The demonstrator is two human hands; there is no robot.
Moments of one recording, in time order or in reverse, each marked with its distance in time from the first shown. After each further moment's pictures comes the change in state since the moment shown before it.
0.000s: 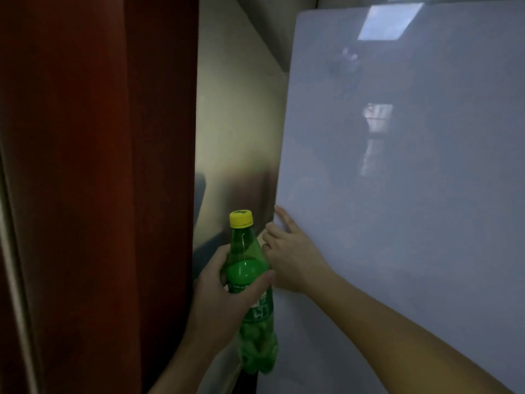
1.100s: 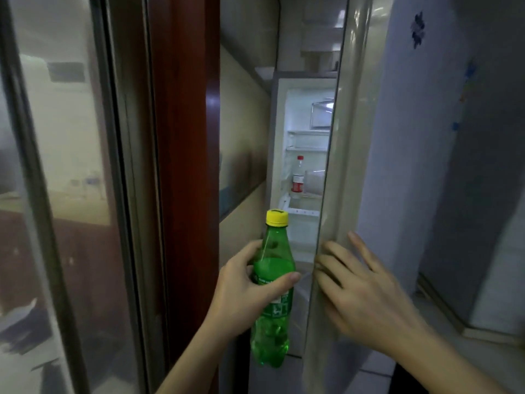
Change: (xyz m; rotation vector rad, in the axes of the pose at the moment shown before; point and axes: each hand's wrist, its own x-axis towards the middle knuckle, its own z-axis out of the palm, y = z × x) left_hand -0.224 0.143 -0.053 -0.085 -0.313 -0.014; right_hand -0.308 -0.116 -0.253 0.124 0.202 0.228
